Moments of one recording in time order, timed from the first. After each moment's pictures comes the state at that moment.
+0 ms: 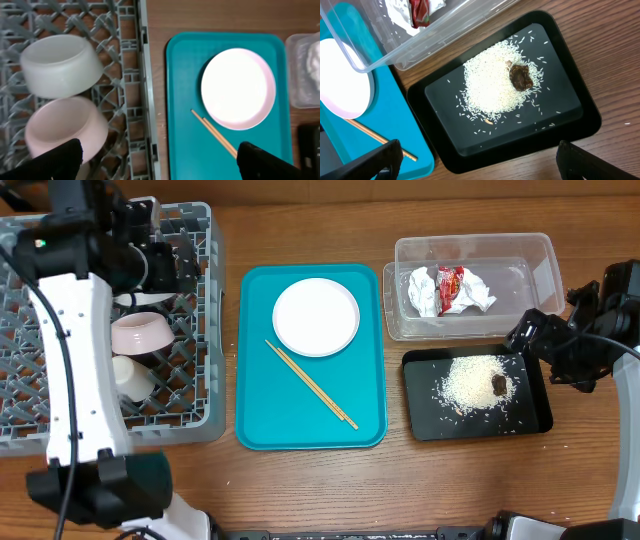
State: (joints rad) left arm 0.17 1.78 2.01 -1.32 0.21 0.08; right arm -0.27 1.44 1.40 -1.28 -0.25 0.22
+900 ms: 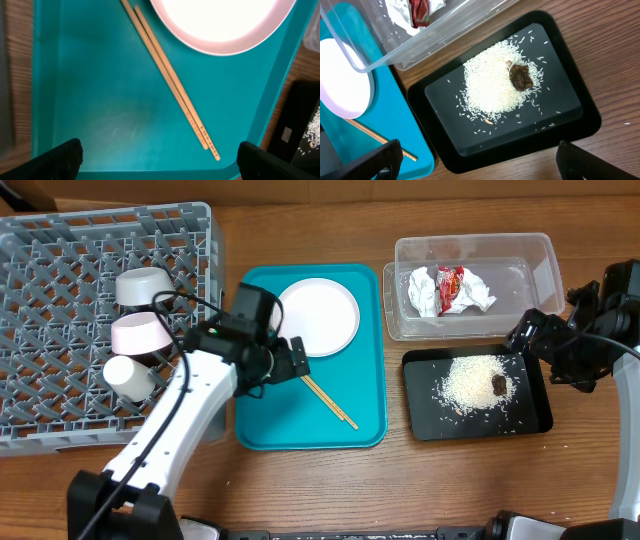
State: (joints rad) left arm -0.32 1.54 1.15 -0.89 0.14 -0.60; right arm -0.27 1.44 1.40 -1.28 -0.25 0.22
